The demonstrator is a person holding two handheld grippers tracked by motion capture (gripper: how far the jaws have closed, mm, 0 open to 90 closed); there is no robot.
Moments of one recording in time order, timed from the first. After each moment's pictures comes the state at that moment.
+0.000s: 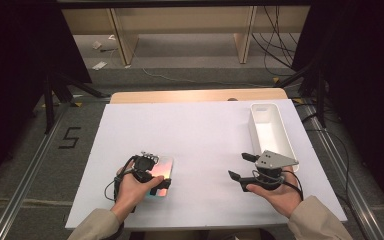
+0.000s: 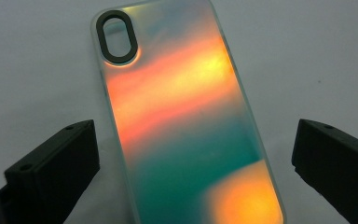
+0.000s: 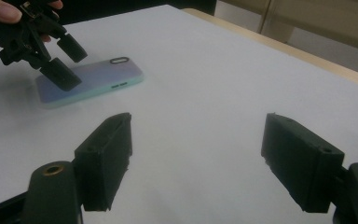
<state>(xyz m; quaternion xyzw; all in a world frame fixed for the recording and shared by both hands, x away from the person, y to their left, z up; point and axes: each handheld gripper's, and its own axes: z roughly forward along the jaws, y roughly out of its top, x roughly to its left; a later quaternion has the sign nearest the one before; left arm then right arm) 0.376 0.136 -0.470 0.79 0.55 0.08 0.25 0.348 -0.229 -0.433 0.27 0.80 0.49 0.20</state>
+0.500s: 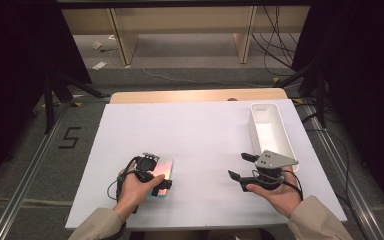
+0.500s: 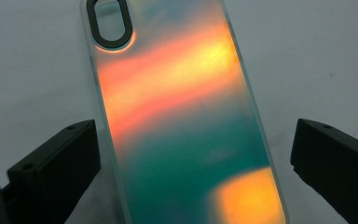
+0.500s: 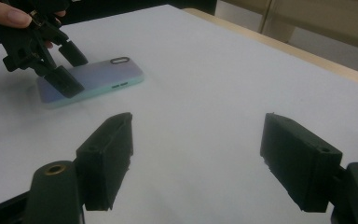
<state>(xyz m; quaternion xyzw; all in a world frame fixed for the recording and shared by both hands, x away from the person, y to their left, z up) 0.378 0.131 -0.476 0.79 0.56 0.07 0.23 0.348 -0.229 -0.434 0.27 0.80 0.49 0.20</state>
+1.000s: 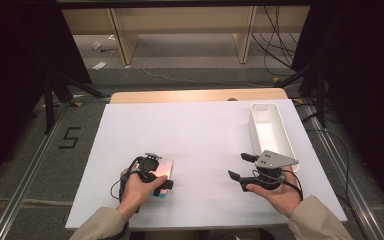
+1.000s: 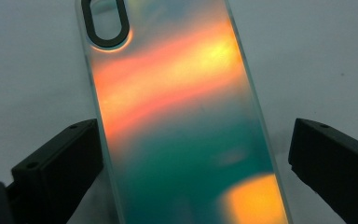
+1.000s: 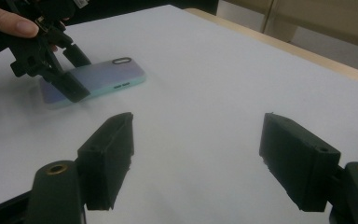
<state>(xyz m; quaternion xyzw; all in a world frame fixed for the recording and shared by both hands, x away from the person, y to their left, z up) 0.380 0.125 -0.479 0.79 0.56 0.08 0.22 0.348 -0.229 -0.434 0.27 0.80 0.49 0.19</state>
